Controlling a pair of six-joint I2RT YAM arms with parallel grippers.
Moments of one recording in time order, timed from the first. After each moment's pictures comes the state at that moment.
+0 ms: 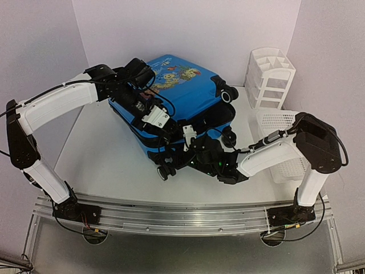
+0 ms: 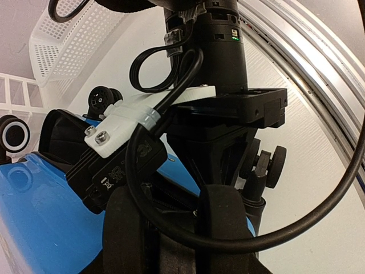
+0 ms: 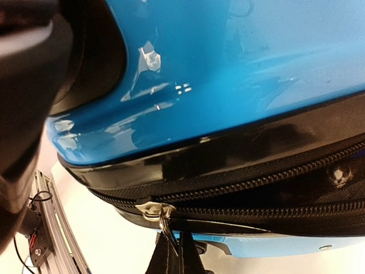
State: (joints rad) left arm -0.88 1.61 1.54 -0.94 0.43 1.36; right arm 1.20 1.86 0.89 0.66 0.29 0.57
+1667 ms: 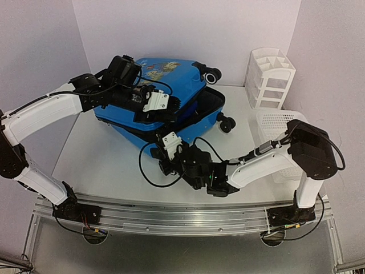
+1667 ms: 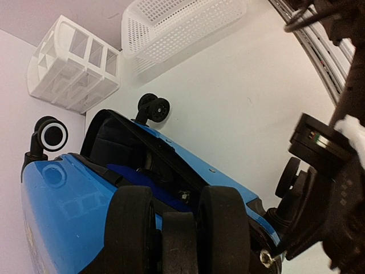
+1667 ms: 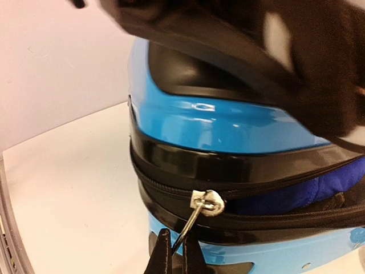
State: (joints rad) left arm -0.88 1.45 1.37 -0.56 0.33 0.98; right arm 1.37 1.93 1.01 0.78 0.63 0.03
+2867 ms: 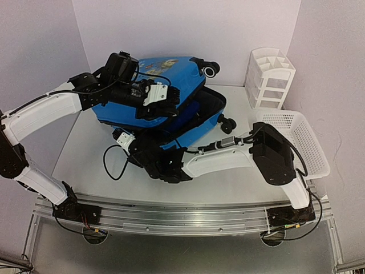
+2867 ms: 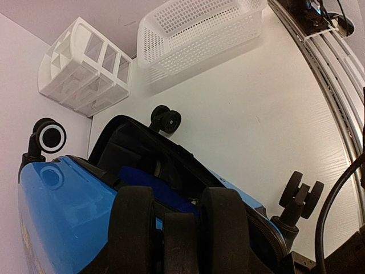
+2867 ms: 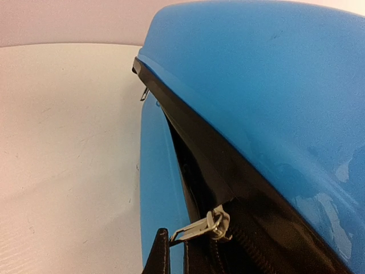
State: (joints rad) left arm -0.86 1.45 1.37 -0.49 0.38 0.89; right arm 1.34 2.30 1.67 0.23 0.72 -0.30
